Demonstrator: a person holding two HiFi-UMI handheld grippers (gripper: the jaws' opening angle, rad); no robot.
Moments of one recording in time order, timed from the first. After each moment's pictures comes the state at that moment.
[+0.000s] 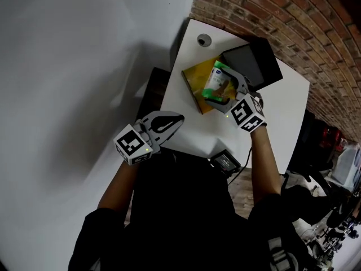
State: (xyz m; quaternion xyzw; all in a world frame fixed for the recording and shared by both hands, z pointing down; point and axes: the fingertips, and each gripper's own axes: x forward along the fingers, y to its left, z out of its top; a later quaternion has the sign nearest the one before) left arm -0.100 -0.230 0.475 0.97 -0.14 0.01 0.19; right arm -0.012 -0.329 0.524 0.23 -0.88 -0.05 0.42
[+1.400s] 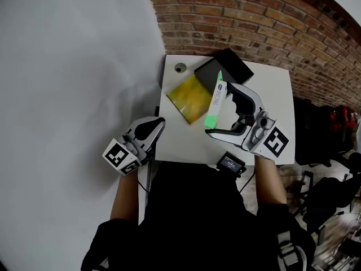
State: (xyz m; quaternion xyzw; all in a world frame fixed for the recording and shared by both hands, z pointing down) left arm -0.097 -0.208 0.331 0.98 -0.17 -0.04 0.07; right arm 0.028 -0.176 0.228 0.29 -0.95 -0.11 -0.07
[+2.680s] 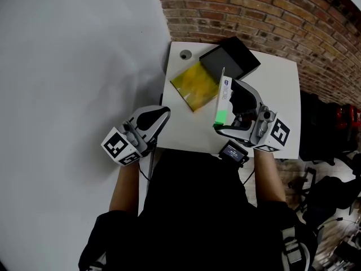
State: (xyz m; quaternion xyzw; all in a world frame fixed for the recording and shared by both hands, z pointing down) left arm -0.082 -0.187 0.311 0.99 -0.14 -0.05 0.06; right arm 0.044 -0.154 0.240 0.23 -0.95 -0.02 -0.20
